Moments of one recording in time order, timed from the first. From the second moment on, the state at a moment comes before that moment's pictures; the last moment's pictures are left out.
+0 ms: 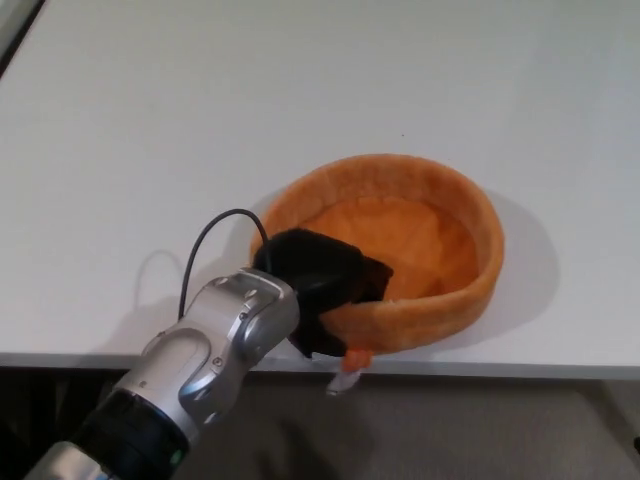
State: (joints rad) left_arm -0.60 0.24 -0.53 0.40 0.85 -0.06 -0.32; right_arm 0.43 -0.46 -0.23 0.16 0.16 -0.31 0.47
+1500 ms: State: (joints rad) left_arm -0.55 -0.13 -0.01 0.26 0.10 0.25 -0.64; right_arm 0.43 -0.46 -0.23 0.16 0.16 -0.31 0.48
